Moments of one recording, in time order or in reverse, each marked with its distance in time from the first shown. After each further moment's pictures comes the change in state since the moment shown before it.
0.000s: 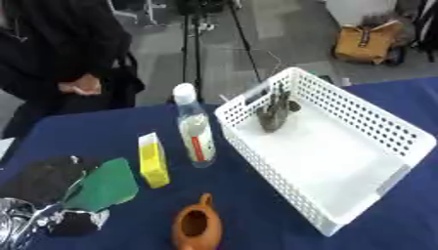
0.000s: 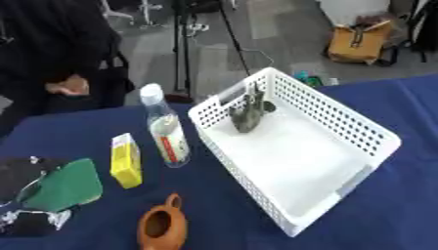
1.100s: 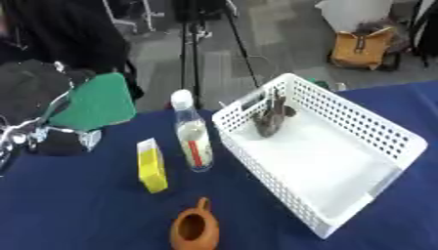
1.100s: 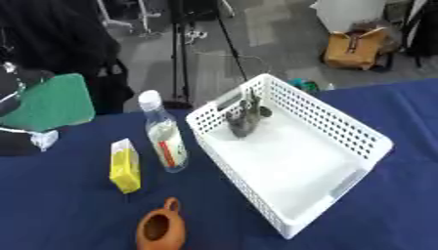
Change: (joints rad) left arm -0.347 0.100 0.040 -0.001 0.005 -0.050 -0.026; right arm 0.011 -0.005 0.002 0.000 0.000 -0.003 0.011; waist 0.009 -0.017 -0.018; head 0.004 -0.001
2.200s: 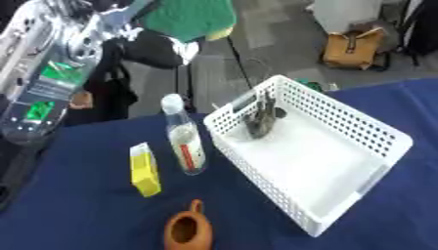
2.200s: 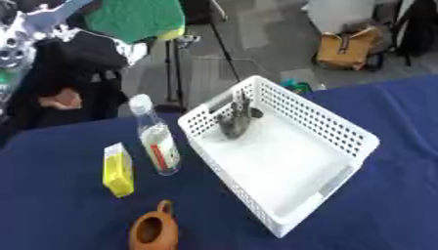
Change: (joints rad) left arm -0.475 -0.338 -0.106 0.345 0.147 -0.054 0.066; right arm -0.005 0.001 0.030 0.000 -0.018 -0.021 0.030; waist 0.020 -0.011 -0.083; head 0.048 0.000
